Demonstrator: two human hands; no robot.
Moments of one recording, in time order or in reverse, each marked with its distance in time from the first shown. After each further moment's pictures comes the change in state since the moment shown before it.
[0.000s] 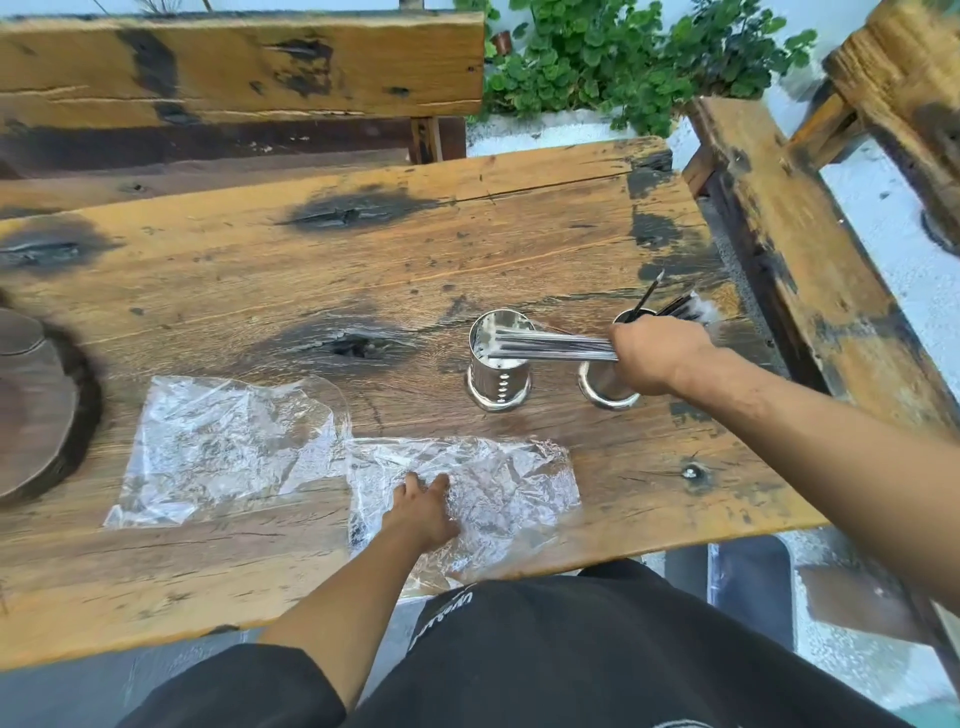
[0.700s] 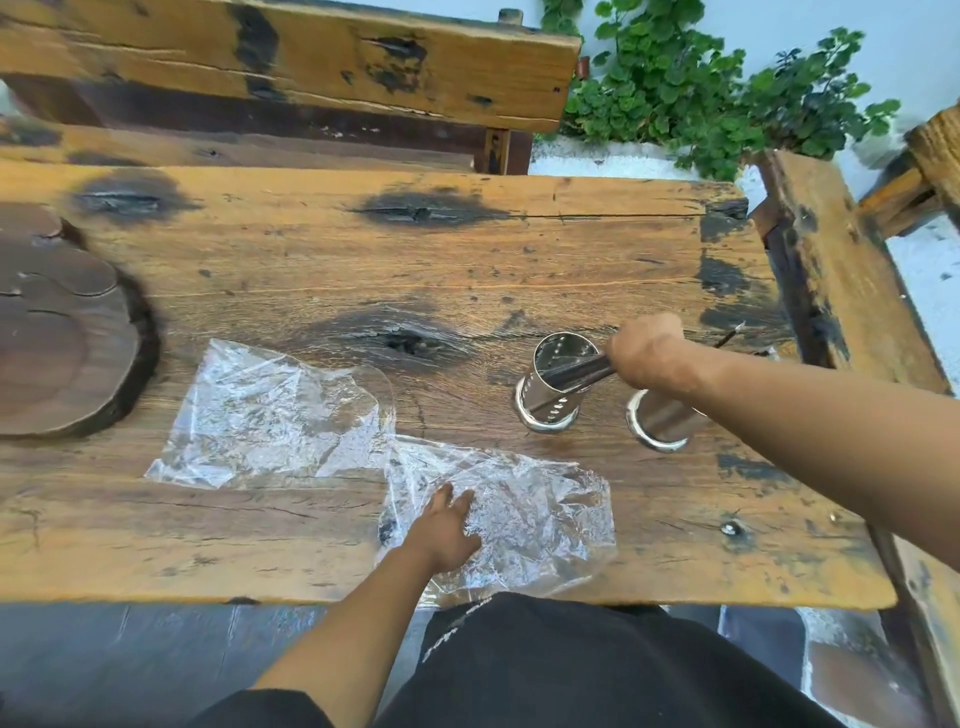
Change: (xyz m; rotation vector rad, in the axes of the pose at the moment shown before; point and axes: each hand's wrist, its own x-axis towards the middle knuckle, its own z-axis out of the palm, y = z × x) left_hand -0.001 -0.034 0.015 -0.281 -0.019 0.128; right_hand 0.074 -0.081 -0.029 -0.444 -0.031 -0.089
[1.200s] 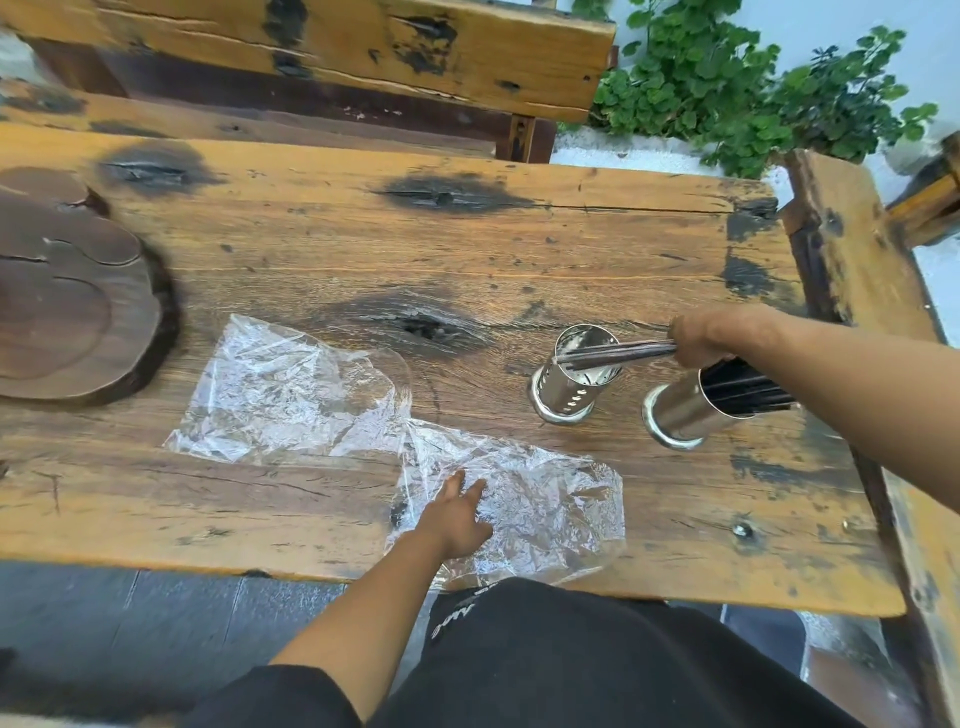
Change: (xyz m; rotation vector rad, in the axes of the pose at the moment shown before) left_hand 0.001 -0.003 0.003 -0.023 -0.019 -0.029; right_hand 0.016 0.043 0.006 -0.005 -0.234 -0.024
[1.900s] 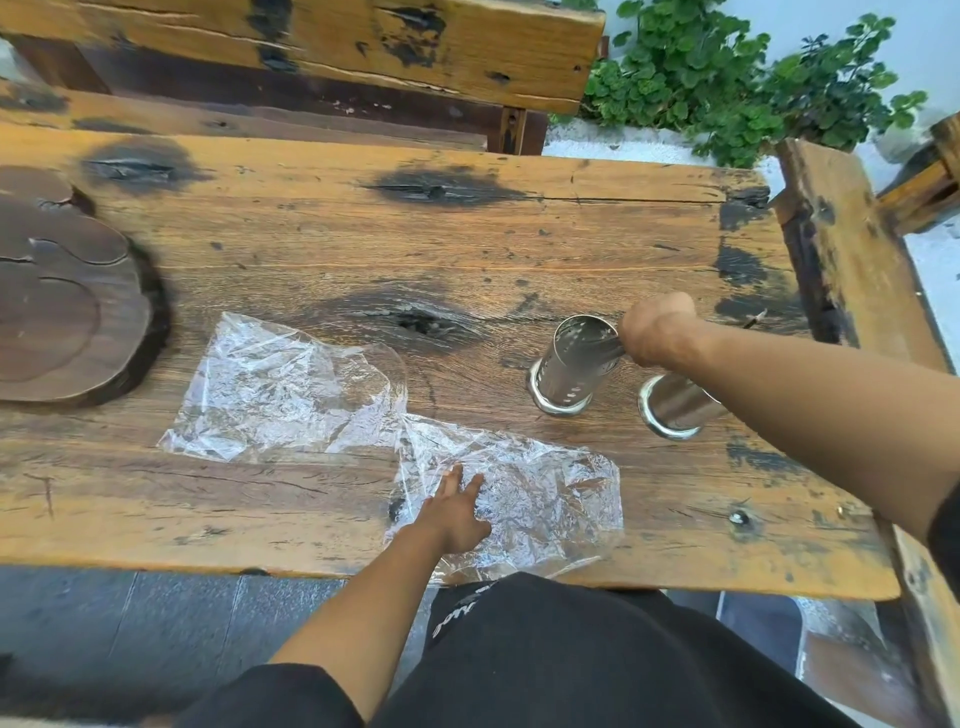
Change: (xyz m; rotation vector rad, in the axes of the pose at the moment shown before) left_hand -0.006 0.003 -0.001 0.026 -0.062 0.001; right_hand 0.003 -0.051 -0.002 0.059 0.207 0.101
